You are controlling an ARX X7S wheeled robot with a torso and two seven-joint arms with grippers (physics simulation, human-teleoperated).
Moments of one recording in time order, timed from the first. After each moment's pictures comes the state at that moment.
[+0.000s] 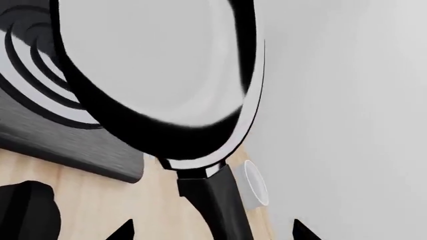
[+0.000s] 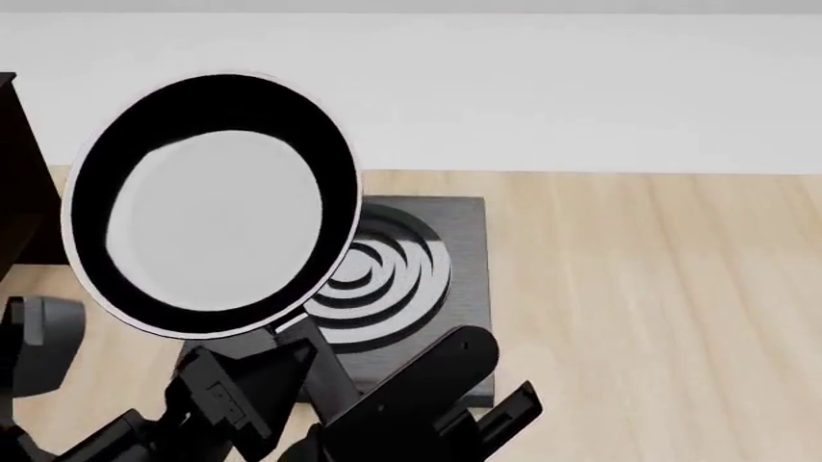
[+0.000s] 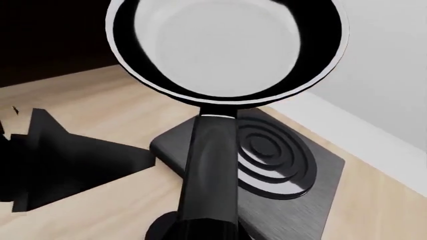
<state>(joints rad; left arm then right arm) -0.33 -0.22 0.07 0.48 -1.73 -0.71 -0.76 0.57 0.45 -0.48 -0.75 0.78 1.20 0.29</state>
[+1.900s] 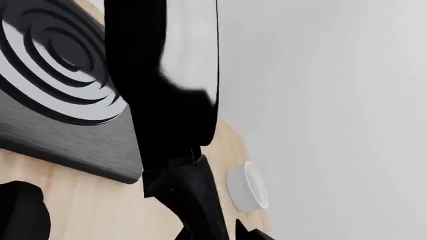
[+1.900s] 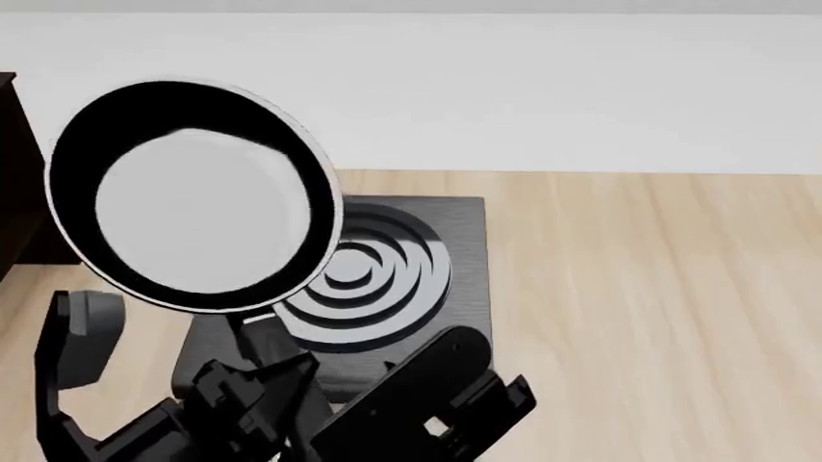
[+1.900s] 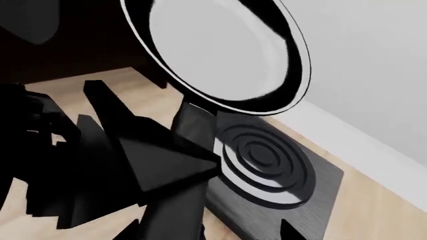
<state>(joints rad) -0.36 -0.21 0.15 0.38 -1.66 -0.63 -0.69 0.58 0.48 -0.54 -0.74 0.74 1.13 0.28</state>
